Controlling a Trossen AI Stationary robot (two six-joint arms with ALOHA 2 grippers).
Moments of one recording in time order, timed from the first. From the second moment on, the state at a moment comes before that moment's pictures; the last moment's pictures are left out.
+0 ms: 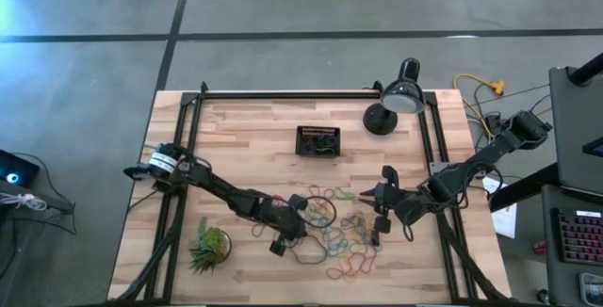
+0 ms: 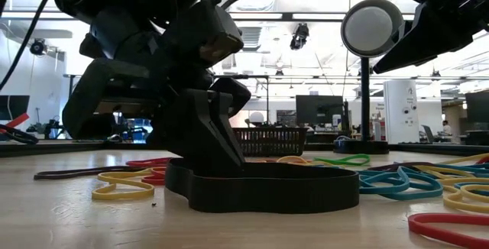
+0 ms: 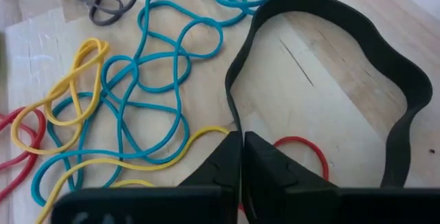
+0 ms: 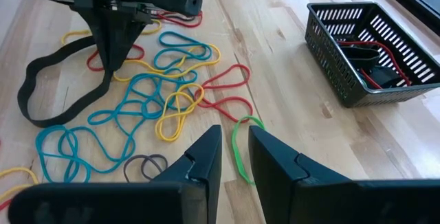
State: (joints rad) left arm -0.33 1.92 0.95 0.25 0.01 0.14; right arm 0.57 1.15 0.53 -0.17 0.65 0.52
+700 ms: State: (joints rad) left arm -0.36 1.81 1.01 0.25 -0.38 0.23; right arm 0.57 1.15 0.53 -0.17 0.65 0.52
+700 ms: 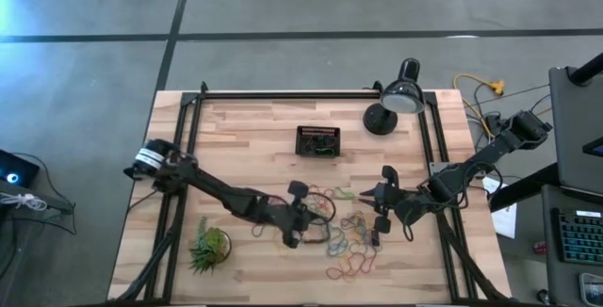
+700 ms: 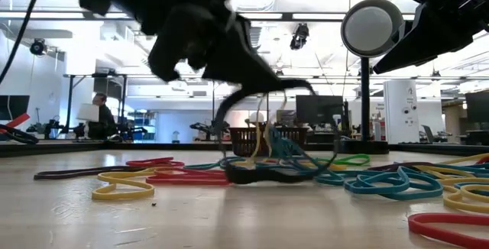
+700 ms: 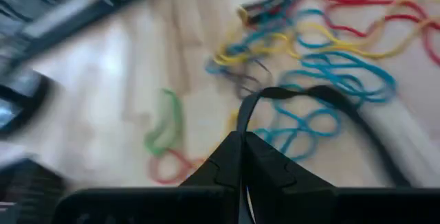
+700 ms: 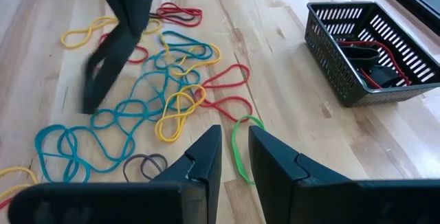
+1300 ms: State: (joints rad) left arm -0.37 1.72 1.05 0.15 -0.08 0.34; right arm 0.57 1.15 0.53 -0.17 0.65 0.52
